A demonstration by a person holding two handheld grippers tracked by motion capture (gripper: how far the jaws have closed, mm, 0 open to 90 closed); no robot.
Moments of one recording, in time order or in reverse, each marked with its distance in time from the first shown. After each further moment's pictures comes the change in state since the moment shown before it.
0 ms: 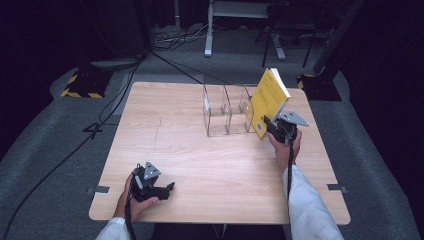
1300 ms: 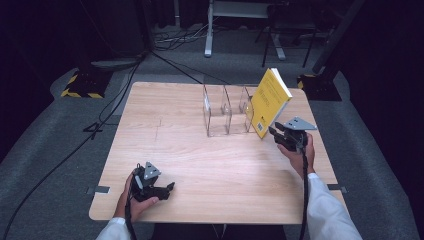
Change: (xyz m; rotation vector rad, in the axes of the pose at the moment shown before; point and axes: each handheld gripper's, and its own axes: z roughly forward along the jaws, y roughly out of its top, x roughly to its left) left arm 0.000 0.000 0.000 0.001 0.000 0.000; right arm -0.008 0.005 -0.043 0.123 0.131 -0.221
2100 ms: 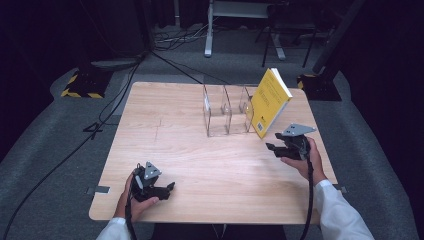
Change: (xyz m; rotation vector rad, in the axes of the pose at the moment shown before) left arm -0.001 0.000 0.001 -0.005 0.004 -0.003; right arm 0.011 0.000 -0.023 0.173 0.173 -0.093
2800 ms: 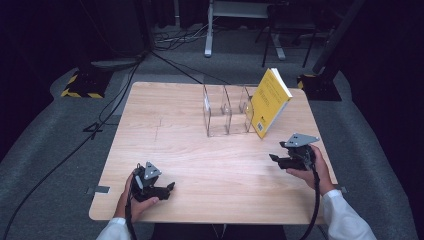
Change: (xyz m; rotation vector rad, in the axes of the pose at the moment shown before) left arm 0.000 0.000 0.000 0.000 0.000 0.000; right arm 0.013 -0.019 -0.019 0.050 0.012 -0.057
